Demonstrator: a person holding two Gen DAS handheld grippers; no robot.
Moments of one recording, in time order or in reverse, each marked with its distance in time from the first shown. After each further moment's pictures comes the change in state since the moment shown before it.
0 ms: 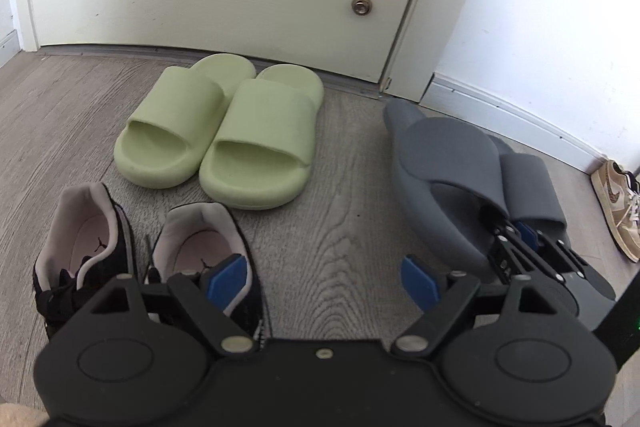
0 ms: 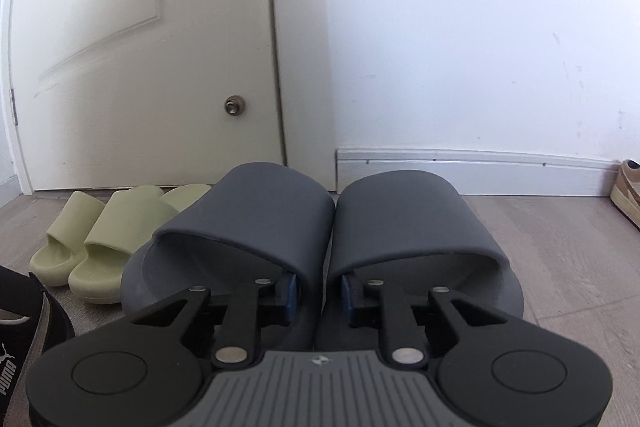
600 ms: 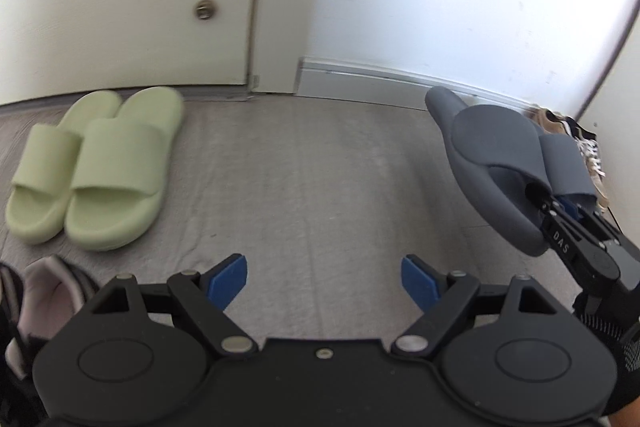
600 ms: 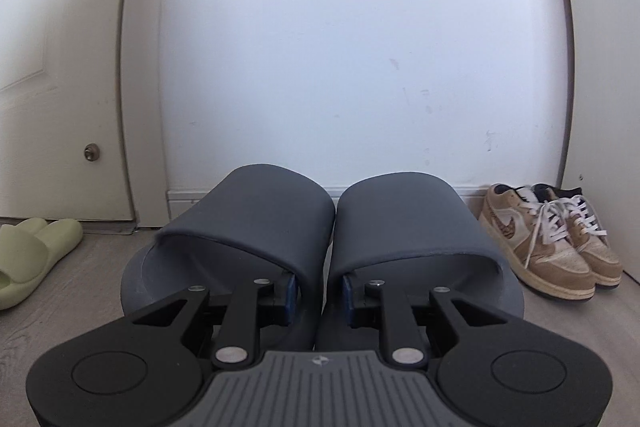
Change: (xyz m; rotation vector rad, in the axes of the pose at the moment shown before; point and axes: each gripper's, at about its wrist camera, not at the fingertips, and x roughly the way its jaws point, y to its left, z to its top) left arm 0.034 -0.114 0.006 0.206 0.022 -0.152; right arm -0.024 -0.161 0.021 -0.020 -0.088 -0.203
